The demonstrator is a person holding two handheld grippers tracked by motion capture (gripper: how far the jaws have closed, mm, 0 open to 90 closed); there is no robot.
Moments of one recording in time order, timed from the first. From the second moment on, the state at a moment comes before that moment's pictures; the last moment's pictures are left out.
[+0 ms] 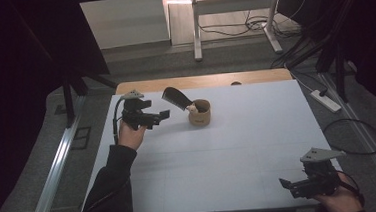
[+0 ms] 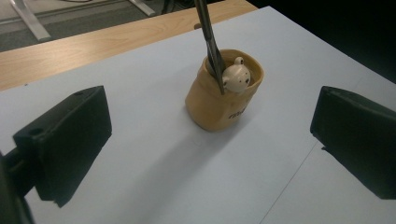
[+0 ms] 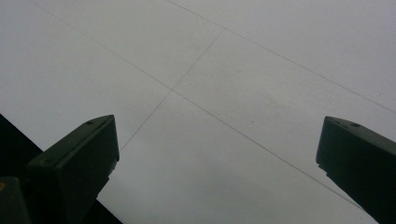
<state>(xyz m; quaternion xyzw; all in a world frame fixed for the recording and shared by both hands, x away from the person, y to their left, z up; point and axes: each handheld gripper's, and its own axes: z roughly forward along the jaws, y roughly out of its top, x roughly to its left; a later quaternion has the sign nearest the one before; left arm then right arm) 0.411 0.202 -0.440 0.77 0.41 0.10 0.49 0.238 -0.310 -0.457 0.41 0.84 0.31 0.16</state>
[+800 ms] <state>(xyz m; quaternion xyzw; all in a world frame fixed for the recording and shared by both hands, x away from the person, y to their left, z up) 0.394 0.199 -0.456 0.78 0.42 0.12 0.46 0.237 -0.310 -0.456 0.41 0.84 0.31 0.17</state>
